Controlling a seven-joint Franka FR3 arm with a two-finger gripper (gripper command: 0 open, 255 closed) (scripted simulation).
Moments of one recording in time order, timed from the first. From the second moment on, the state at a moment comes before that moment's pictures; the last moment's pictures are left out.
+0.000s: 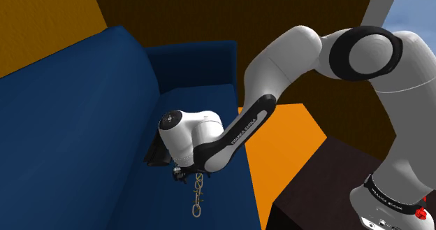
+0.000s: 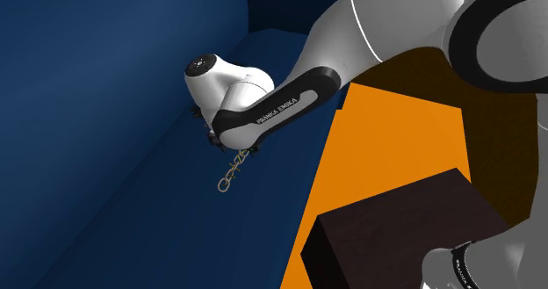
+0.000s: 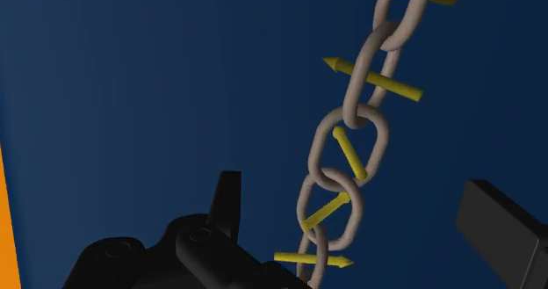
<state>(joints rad) 0.24 0.70 0.56 -1.73 -0.56 2.20 1.62</state>
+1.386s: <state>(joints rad) 0.24 0.68 0.57 -1.73 -0.55 2.18 1.61</state>
